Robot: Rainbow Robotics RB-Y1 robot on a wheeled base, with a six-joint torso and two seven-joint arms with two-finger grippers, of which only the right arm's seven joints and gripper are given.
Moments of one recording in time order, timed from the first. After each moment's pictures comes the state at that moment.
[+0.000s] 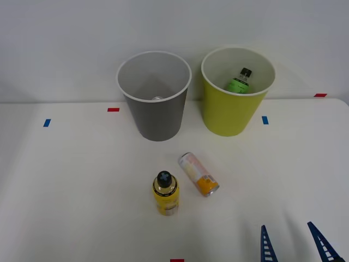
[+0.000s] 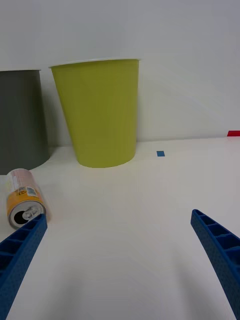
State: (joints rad) arm 0.88 -0.12 0.13 -1.77 0.20 -0.82 1.26
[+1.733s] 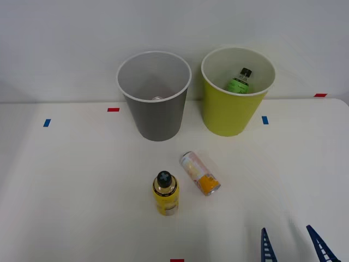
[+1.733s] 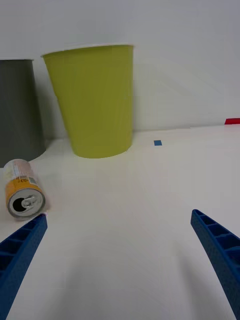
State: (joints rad) arm 0.85 -0.14 0.14 -1.72 0.15 -0.82 1.27
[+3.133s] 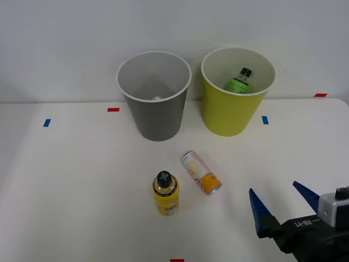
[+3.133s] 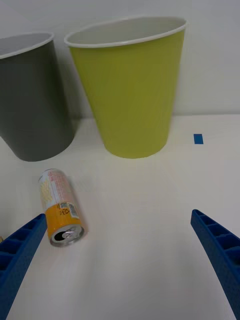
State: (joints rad) arm 0.86 -0.48 0.23 -2.53 -0.11 0.21 1.34
